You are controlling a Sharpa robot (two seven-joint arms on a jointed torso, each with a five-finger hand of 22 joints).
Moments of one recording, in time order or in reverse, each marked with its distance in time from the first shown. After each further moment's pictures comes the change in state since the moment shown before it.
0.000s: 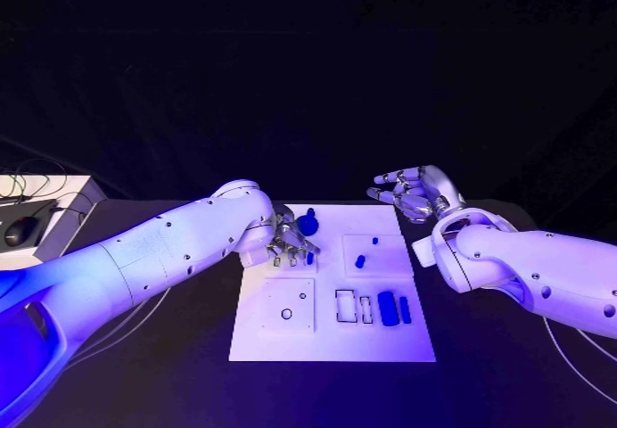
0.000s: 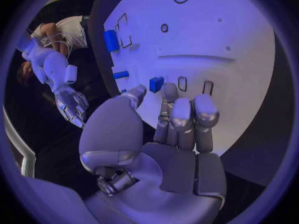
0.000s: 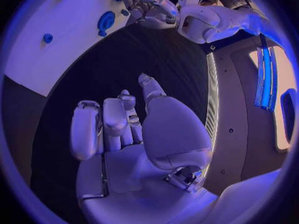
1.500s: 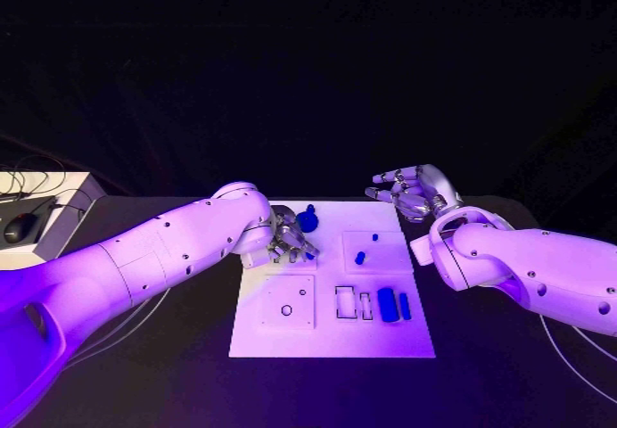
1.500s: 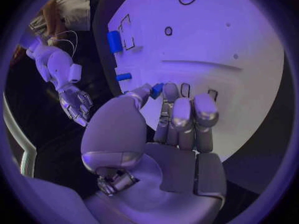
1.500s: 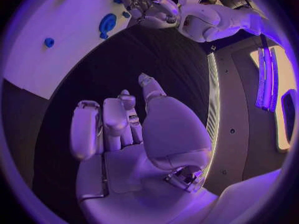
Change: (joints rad) left arm -0.009 -0.005 -0.017 0.001 0.042 -0.017 0.045; left_hand 0.092 0.063 0.070 -0.087 -0.003 -0.006 -0.009 0.000 0.016 -0.010 -0.009 0.007 0.003 0.000 0.000 0.000 0.002 0.000 0.000 0.000 -0.015 0.014; right arm -0.007 0.009 -0.001 -0.007 -0.002 0.001 -0.009; right_hand 0.000 0.000 0.000 -0.005 0.000 -0.001 -0.003 0.000 0.000 -0.002 -0.002 0.000 0.001 0.000 0.000 0.000 0.000 0.000 0.000 0.000 0.000 0.000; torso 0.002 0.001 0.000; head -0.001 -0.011
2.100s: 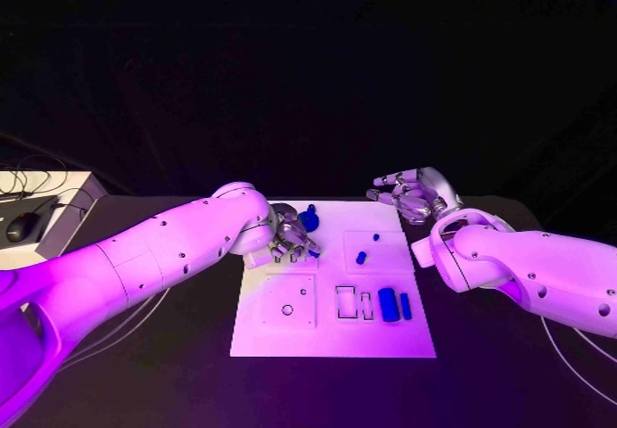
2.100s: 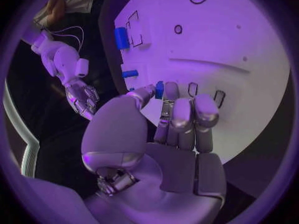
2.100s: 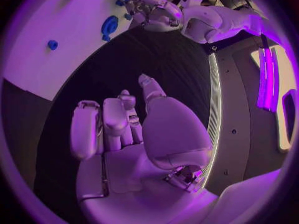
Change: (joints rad) left arm -0.001 -0.016 0.000 0.022 0.042 -0.034 0.034; left_hand 0.015 0.005 0.057 -0.018 0.134 -0.014 -0.008 0.056 -0.006 0.018 -0.006 -0.039 -0.016 0.002 -0.009 0.002 0.012 -0.016 0.002 -0.014 0.000 0.017; right arm -0.006 0.002 -0.001 -0.006 -0.002 0.008 -0.010; right_hand -0.007 0.007 0.000 0.000 0.000 0.001 -0.001 0.000 0.000 0.000 0.000 0.000 0.000 0.000 0.000 0.000 0.000 0.000 0.000 0.000 0.000 0.000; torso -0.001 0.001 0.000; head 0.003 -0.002
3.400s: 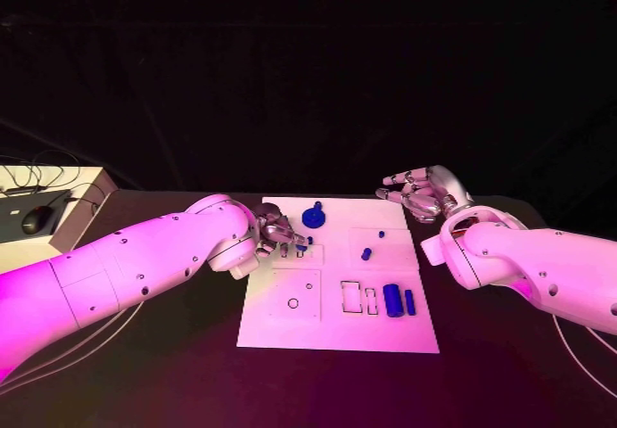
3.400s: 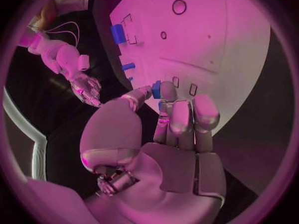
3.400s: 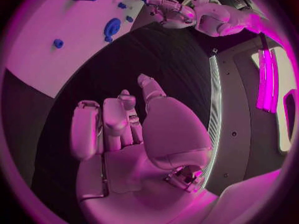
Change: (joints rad) left arm -0.050 -0.188 -0.010 0.250 -0.046 -0.248 -0.021; left_hand -0.141 0.018 0.005 -0.055 0.145 0.049 -0.015 0.041 0.000 0.093 -0.035 -0.023 0.004 0.014 -0.022 0.035 0.028 -0.032 0.030 -0.040 -0.009 0.020; right arm -0.012 -0.016 -0.002 -0.011 -0.017 0.028 -0.018; right_hand 0.000 0.000 0.007 -0.012 0.033 0.000 -0.004 0.000 0.000 0.002 0.002 0.000 0.001 0.000 0.000 0.000 -0.002 0.000 0.000 0.000 0.000 0.000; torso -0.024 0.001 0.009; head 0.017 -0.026
